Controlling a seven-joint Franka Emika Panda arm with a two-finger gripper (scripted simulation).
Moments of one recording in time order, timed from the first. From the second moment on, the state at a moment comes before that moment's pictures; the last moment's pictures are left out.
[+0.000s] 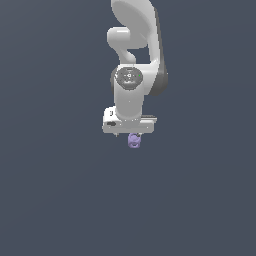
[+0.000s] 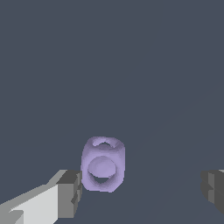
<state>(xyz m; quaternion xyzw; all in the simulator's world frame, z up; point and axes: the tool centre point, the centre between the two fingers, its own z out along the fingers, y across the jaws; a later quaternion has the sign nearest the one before) -0.026 0.001 0.148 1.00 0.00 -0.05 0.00</state>
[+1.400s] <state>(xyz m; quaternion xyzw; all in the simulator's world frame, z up) -0.044 0.021 0.122 1.00 -0.01 -0.04 0.00</state>
